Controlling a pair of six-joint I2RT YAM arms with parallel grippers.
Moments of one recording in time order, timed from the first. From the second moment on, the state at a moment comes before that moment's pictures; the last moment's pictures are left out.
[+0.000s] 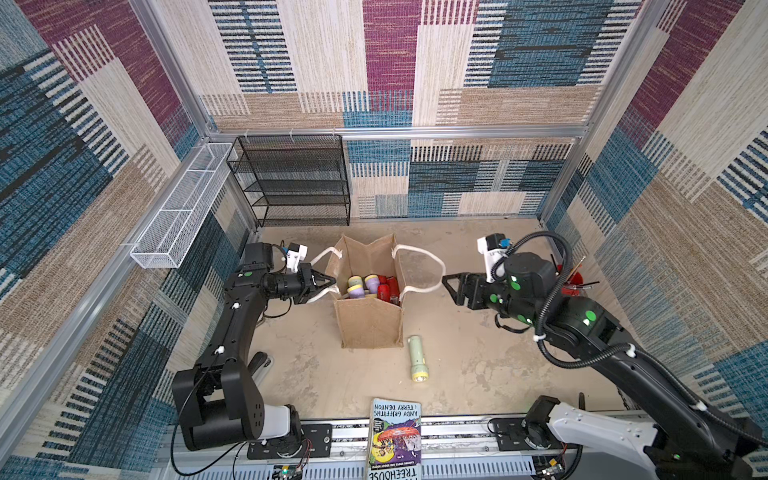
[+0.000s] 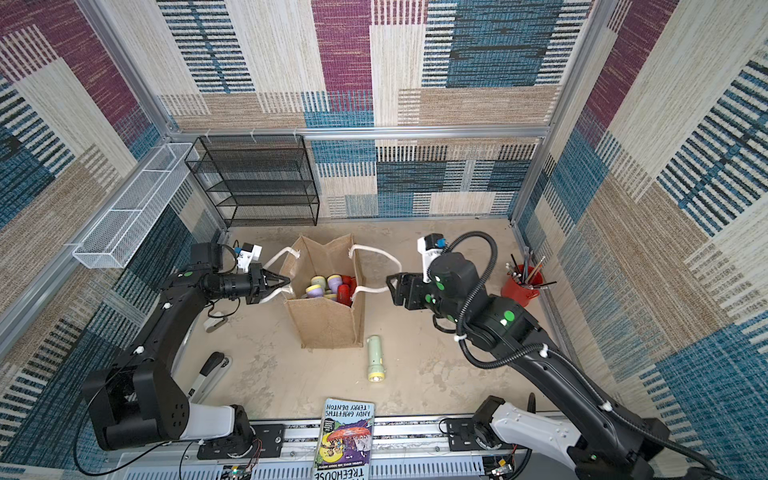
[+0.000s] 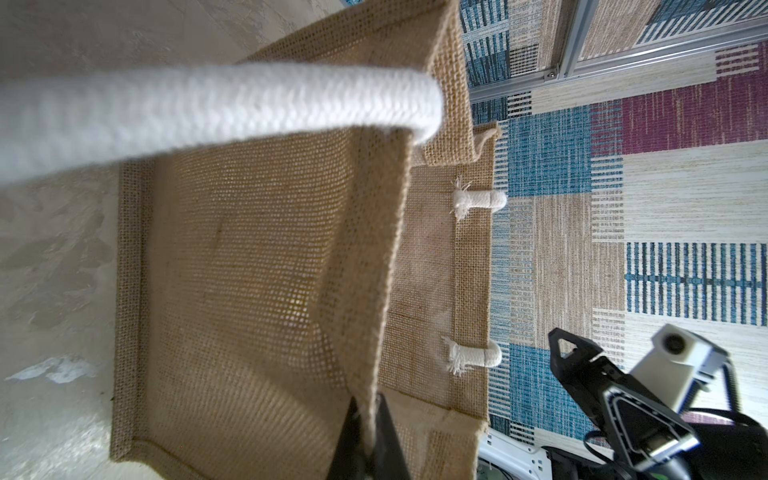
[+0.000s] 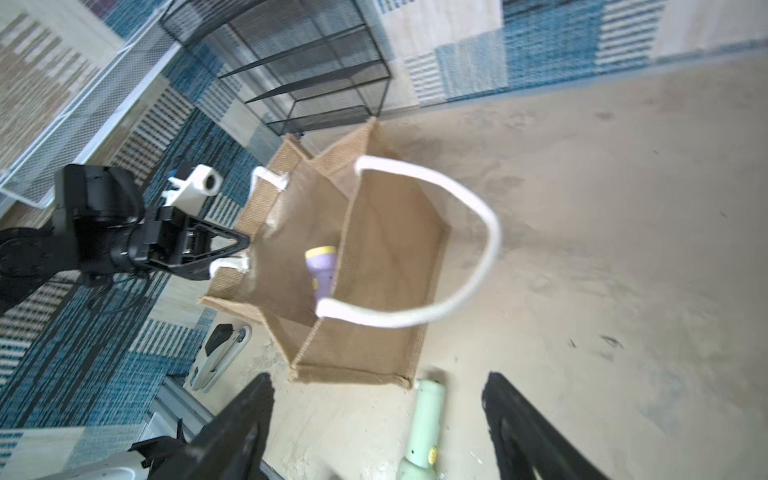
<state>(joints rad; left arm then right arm) 0.14 1.40 1.12 -0.76 1.04 -0.37 0.73 0.93 1.16 -0.73 0.08 0.63</state>
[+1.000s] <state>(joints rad) 0.14 1.40 1.12 -0.76 1.05 -0.37 0.71 1.35 0.78 -0.46 -0.26 0.71</state>
